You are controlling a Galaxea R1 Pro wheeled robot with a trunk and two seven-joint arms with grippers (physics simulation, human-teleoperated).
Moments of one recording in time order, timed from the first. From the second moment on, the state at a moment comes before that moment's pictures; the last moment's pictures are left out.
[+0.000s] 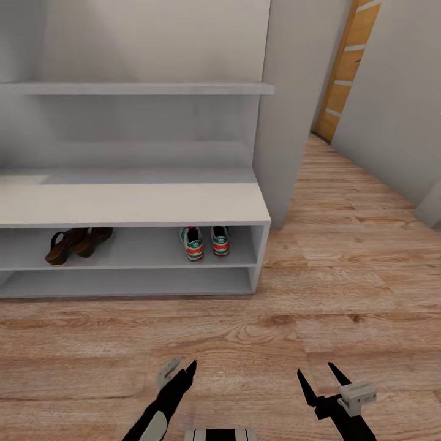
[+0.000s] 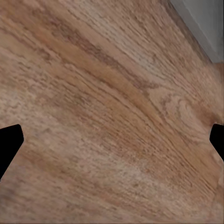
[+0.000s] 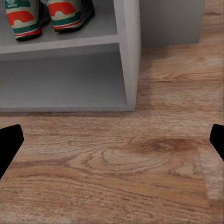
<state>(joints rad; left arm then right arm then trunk) -0.38 -0.17 0.07 -0.51 0.60 -0.07 -0.17 0.10 -0.02 -0.23 -1.28 -0.15 -0.38 0.52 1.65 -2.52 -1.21</state>
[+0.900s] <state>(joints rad) -0.41 -0.17 0.04 -0.52 0.15 -0.07 -0.14 0.11 -0.02 -0.23 -1.31 -0.15 -0.38 0.52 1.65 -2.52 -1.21</state>
